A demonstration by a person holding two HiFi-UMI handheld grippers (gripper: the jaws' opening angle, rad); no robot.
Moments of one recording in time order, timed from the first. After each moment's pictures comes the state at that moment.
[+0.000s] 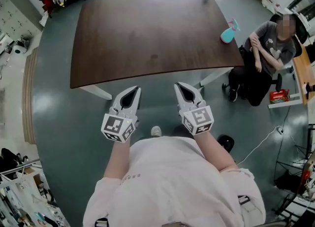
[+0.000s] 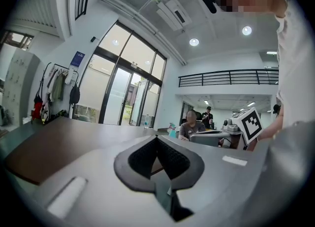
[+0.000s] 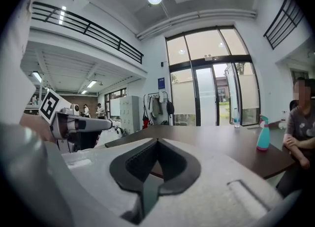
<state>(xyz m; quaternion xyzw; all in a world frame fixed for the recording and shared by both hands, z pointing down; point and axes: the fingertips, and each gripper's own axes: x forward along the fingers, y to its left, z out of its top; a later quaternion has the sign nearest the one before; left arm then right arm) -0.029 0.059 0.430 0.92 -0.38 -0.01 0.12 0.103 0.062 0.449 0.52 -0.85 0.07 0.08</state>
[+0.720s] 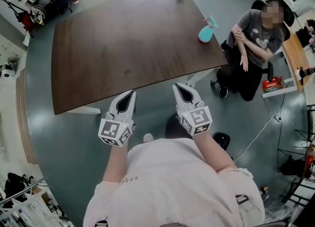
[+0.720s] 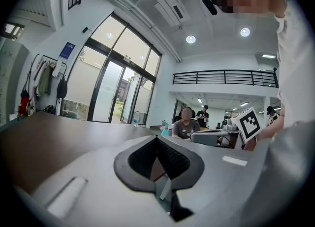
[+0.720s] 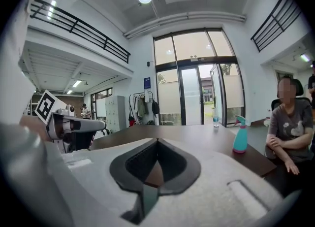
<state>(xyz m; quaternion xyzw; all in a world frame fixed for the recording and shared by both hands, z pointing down) 0.077 0.006 0.438 0.93 -0.34 0.01 0.13 0.224 0.021 0.457 0.58 -0.80 0.09 0.07</state>
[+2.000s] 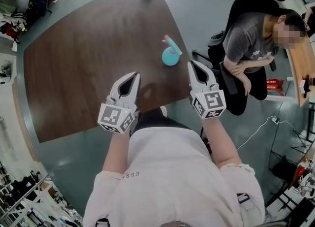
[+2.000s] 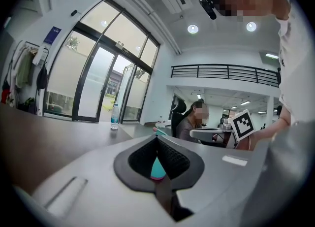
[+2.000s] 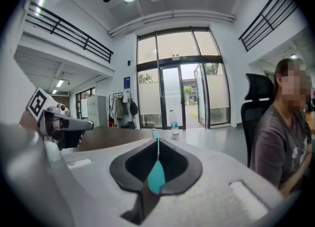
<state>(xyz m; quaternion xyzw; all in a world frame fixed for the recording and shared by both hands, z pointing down) 0.409 -0.190 0.442 0.94 -0.31 0.03 0.14 0.585 -0.175 0.461 0.63 -0.77 0.09 0.07</state>
